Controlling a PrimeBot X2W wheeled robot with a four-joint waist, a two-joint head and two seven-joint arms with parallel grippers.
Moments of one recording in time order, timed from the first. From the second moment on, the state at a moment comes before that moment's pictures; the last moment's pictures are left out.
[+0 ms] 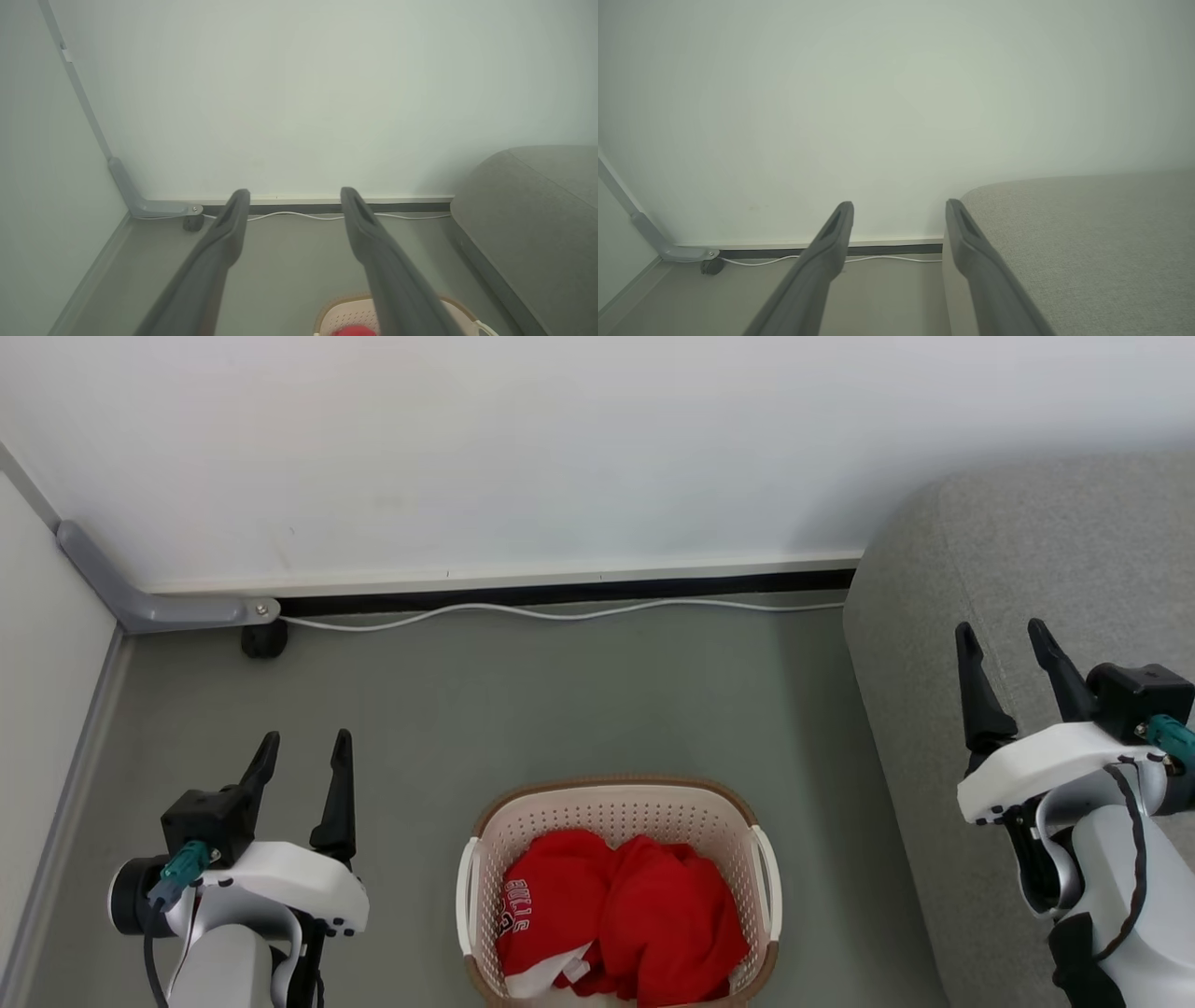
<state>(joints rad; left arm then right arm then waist) -0.28 0.04 0.08 0.55 -0.11 -0.12 -0.25 -0.48 -0.16 0.10 0.63 0.29 0.13 -0.25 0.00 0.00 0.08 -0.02</state>
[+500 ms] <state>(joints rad) -0.39 0.03 -0.02 0.55 -0.20 -0.12 -0.25 -0.58 -0.16 0.06 0.45 0.26 0.13 -0.25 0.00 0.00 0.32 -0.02</state>
